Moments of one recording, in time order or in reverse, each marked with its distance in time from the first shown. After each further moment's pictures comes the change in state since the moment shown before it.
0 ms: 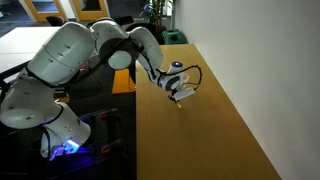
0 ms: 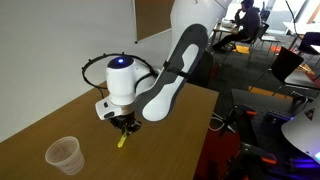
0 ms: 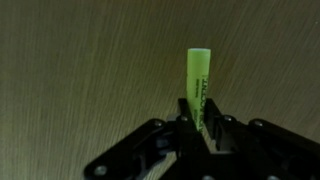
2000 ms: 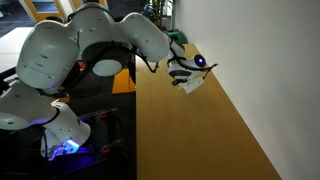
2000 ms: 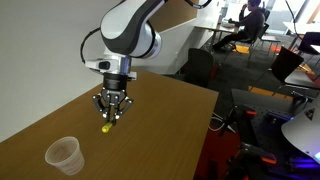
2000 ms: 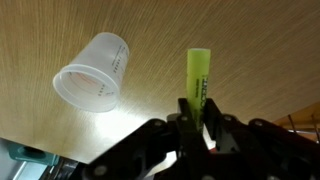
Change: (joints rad) arm -0.337 -0.134 0.345 0.034 0.680 -0.333 -0.893
